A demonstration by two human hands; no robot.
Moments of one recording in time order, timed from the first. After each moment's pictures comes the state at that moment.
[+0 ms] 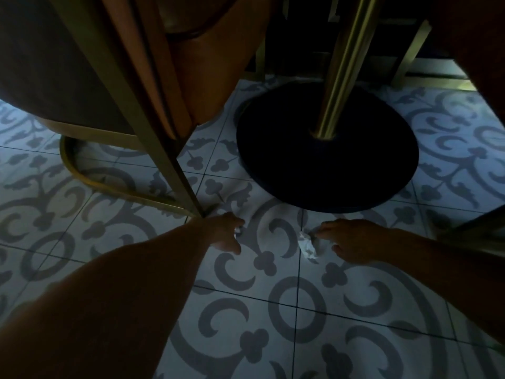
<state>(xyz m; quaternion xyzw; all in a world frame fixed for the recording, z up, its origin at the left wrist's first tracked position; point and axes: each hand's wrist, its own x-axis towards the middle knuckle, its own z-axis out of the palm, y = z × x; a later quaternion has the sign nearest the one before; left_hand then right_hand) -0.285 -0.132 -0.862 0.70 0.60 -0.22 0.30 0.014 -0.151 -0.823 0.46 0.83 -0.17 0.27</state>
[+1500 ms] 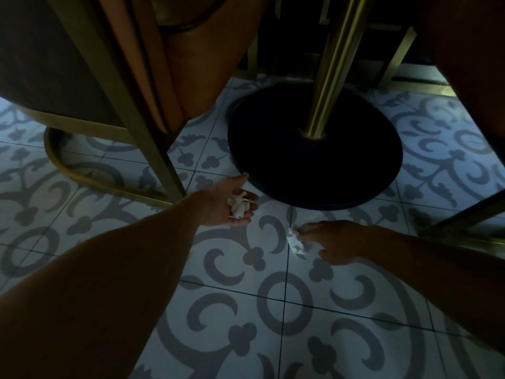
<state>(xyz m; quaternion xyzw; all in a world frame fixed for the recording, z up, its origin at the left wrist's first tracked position) -0.257 -0.119 -0.803 0.25 0.59 0.20 0.74 0.006 -0.157 -0.824 0.44 0.83 -0.20 0.29</state>
